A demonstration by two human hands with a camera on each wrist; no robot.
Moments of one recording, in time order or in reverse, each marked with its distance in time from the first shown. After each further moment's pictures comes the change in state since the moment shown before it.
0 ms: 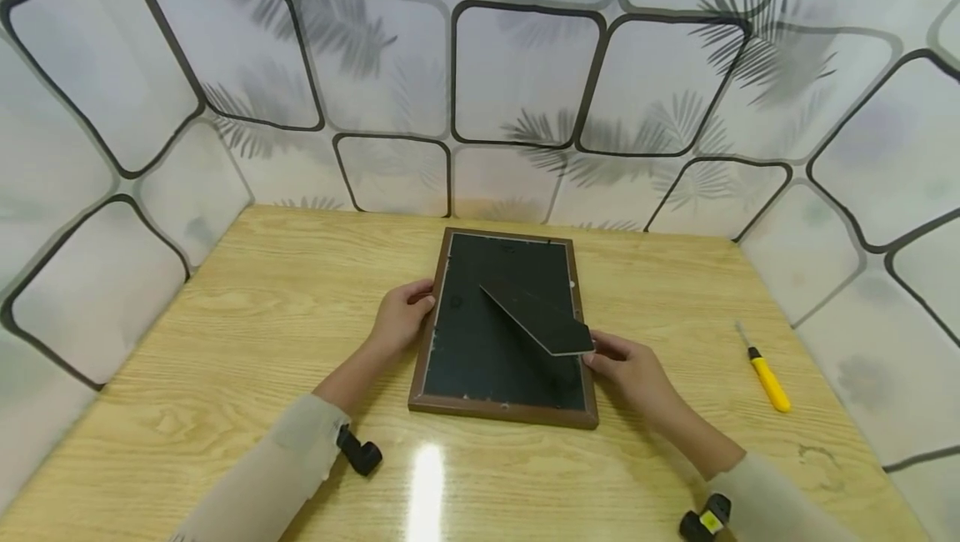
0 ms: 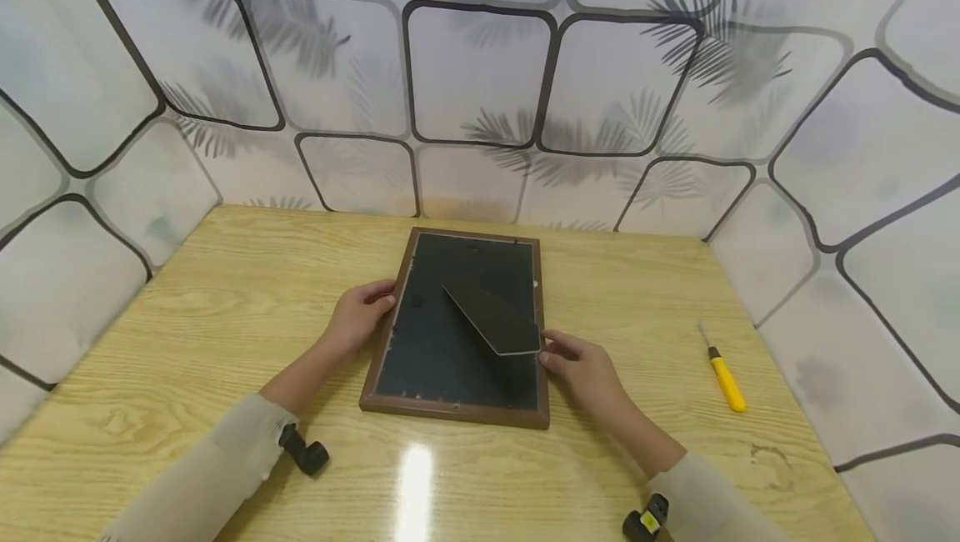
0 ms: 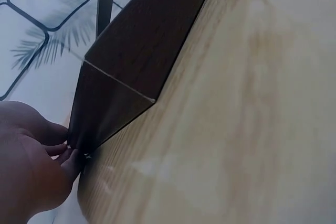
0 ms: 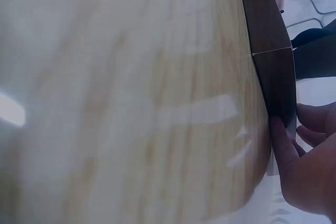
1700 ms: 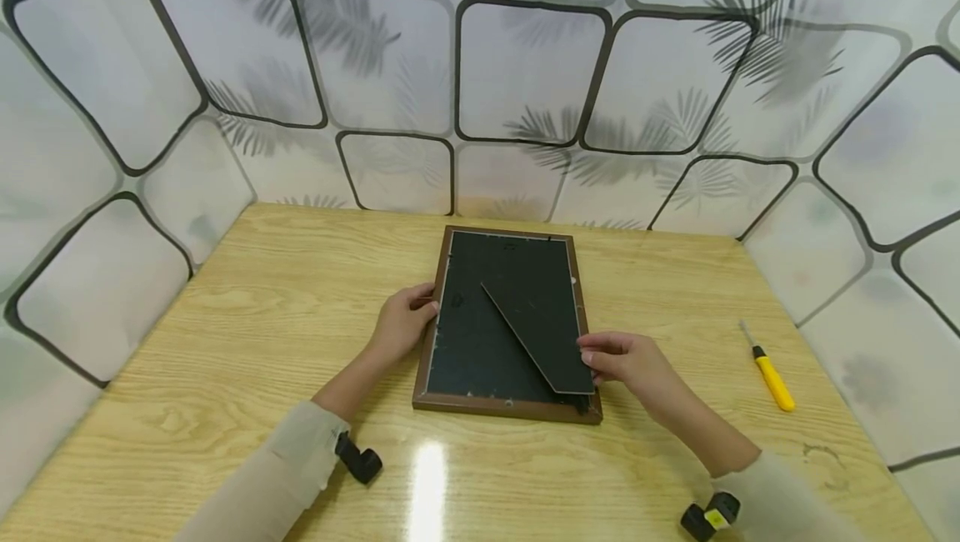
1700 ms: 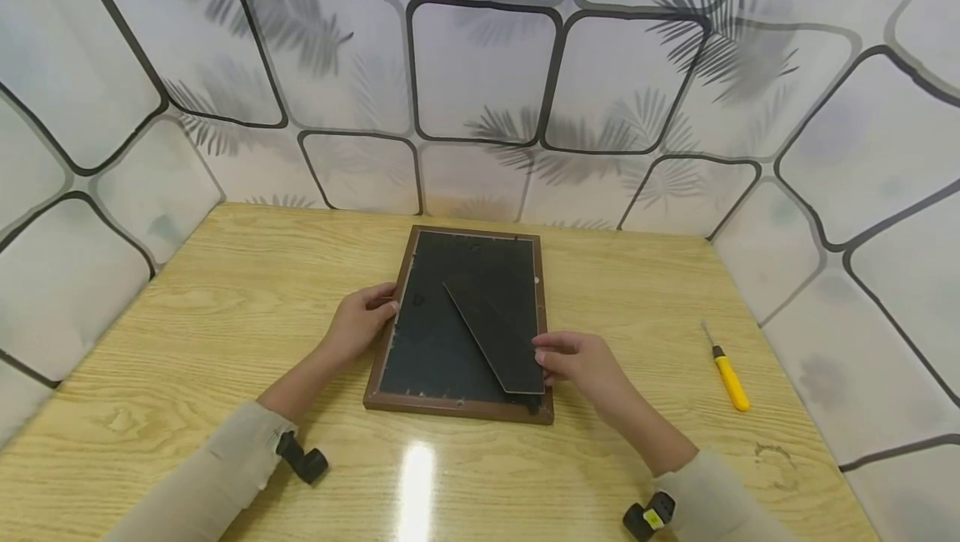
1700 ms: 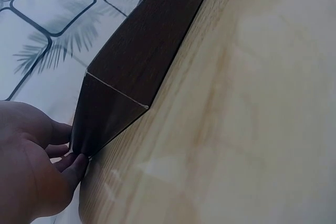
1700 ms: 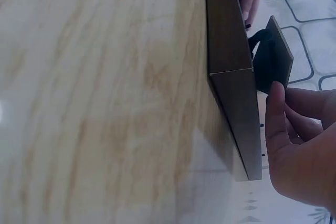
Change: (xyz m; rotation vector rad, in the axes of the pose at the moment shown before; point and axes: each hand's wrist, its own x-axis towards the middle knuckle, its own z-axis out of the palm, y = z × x) left_hand -0.012 -0.005 -0.004 0.123 -0.024 0.046; right_hand -0.008 -0.030 -0.007 0.129 -0.163 0.030
